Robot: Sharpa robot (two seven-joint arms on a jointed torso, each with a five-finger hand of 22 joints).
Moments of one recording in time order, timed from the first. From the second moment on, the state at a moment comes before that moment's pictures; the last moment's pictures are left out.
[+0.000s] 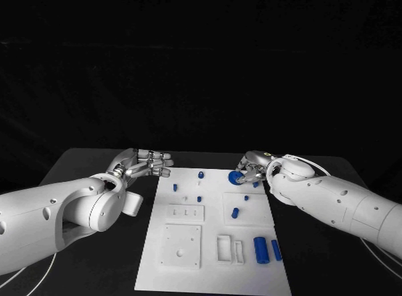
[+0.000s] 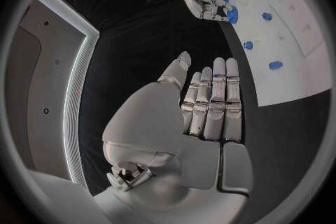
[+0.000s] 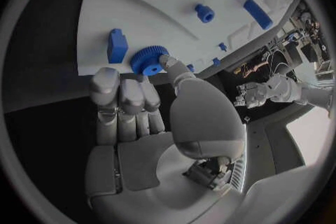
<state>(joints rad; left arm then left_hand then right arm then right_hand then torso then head) 1.44 -0.83 -0.22 1.52 -0.09 -0.43 0.30 1.41 0.02 -0.01 -0.12 0.20 1.02 0.15 0.07 0.06 1.14 0.12 0.06 0.06 1.22 0.08 0.18 0.07 0.08 0.99 0.06 0.37 0.26 1.18 -0.56 0.17 0.97 -1.60 -0.16 -0.11 1.25 -0.11 0.21 -0.13 0.49 1.08 0.09 0.05 0.06 1.30 -0.01 1.18 1.24 1.44 -0.07 1.11 1.04 0.08 1.46 -0.10 0.86 1.31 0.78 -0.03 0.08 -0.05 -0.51</state>
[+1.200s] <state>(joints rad) 1.44 -0.83 -0.22 1.52 -0.10 -0.43 0.30 1.41 0.02 -0.01 -0.12 0.20 1.02 0.15 0.07 0.06 1.14 0.12 0.06 0.06 1.22 0.08 0.18 0.07 0.08 0.99 0.06 0.37 0.26 1.17 -0.56 0.15 1.23 -1.76 -0.33 -0.21 1.20 -0.15 0.33 -0.09 0.52 1.12 0.08 0.06 0.06 1.33 -0.02 1.20 1.27 1.45 -0.08 1.12 1.04 0.08 1.46 -0.10 0.90 1.31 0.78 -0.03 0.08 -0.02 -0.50</state>
